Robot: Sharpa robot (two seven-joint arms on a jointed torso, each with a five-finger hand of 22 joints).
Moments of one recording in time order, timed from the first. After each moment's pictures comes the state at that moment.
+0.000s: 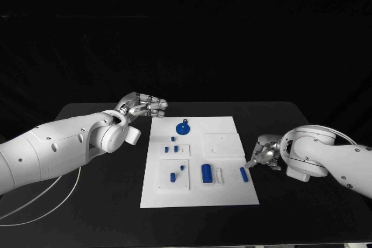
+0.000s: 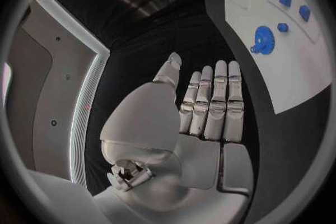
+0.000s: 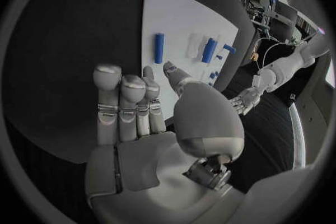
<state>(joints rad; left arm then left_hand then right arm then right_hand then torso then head) 1.27 -0.72 -0.13 1.22 -0.22 -0.22 0.31 1.34 0.01 -0.06 -0.04 0.14 1.04 0.14 0.07 0.06 1.16 0.12 0.06 0.06 1.20 0.10 0.07 0.09 0.05 1.08 0.09 0.09 0.09 0.99 -0.98 0.19 1.61 -1.22 0.18 -0.67 1.13 -0.11 0.31 -0.01 0.11 1.21 0.05 0.06 0.12 1.32 -0.03 0.96 1.20 1.45 -0.09 0.99 0.95 0.08 1.47 -0.11 0.69 1.22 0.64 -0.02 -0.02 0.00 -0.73</state>
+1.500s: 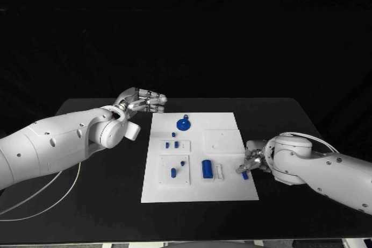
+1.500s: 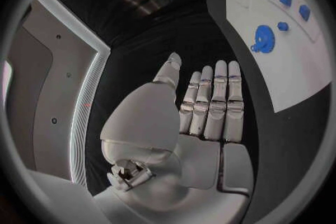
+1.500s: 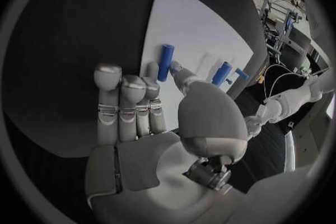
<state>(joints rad) 1.27 -0.73 -0.13 1.23 -0.21 -0.21 0.31 1.34 0.01 -0.06 -0.06 0.14 1.04 0.14 0.07 0.06 1.16 0.12 0.06 0.06 1.20 0.10 0.07 0.09 0.05 1.08 0.09 0.09 0.09 0.94 -0.88 0.15 1.58 -1.44 0.17 -0.68 1.14 -0.16 0.35 0.00 0.05 1.22 0.04 0.07 0.86 1.32 -0.03 0.95 1.19 1.45 -0.09 0.99 0.96 0.08 1.47 -0.11 0.69 1.22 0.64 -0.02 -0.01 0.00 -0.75</state>
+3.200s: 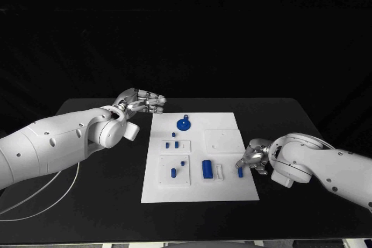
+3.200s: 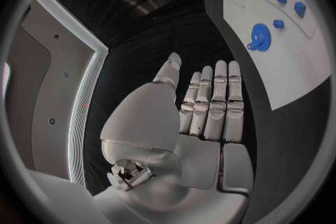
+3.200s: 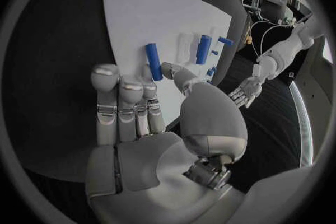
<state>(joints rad) 1.27 -0.73 -0.13 1.22 -0.21 -0.21 0.29 1.34 0.01 -0.06 -0.06 0.14 1.03 0.14 0.07 0.06 1.16 0.12 0.06 0.06 1.20 0.10 0.07 0.09 0.05 1.08 0.09 0.09 0.09 0.93 -0.91 0.19 1.59 -1.10 0.02 -0.68 1.04 -0.07 0.48 -0.15 0.57 1.18 0.08 0.06 0.14 1.31 -0.03 0.96 1.20 1.45 -0.08 0.99 0.97 0.06 1.47 -0.11 0.70 1.25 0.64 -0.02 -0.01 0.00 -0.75</state>
